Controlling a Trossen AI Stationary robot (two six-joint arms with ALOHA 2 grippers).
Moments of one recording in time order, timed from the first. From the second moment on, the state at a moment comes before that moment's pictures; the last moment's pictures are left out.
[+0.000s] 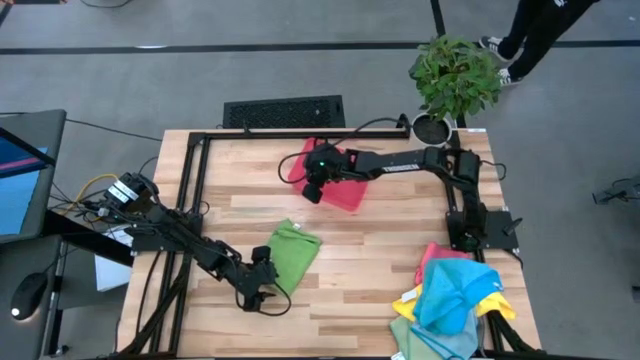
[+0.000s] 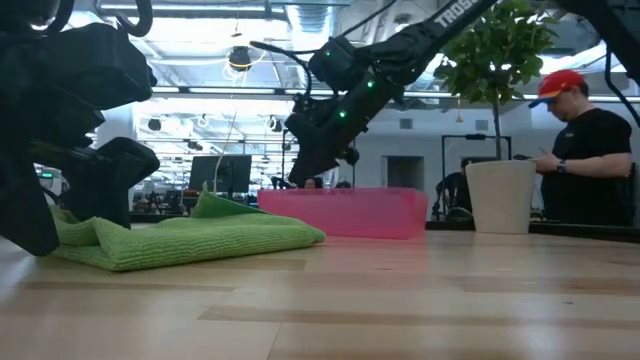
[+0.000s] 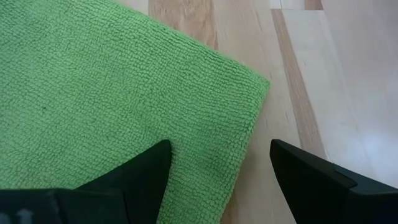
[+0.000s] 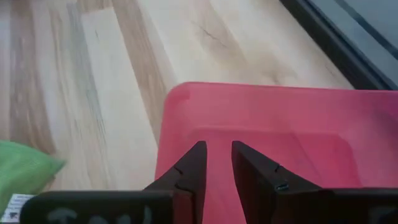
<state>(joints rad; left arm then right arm) -0.60 1.60 0.59 0.09 -0.21 -0.50 -0.27 2.02 1.39 -0.13 0.06 0.01</state>
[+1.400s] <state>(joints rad) -0.62 1.55 0.59 0.02 0.06 -0.53 -0.05 1.87 1.38 -0.25 -0.07 0.09</state>
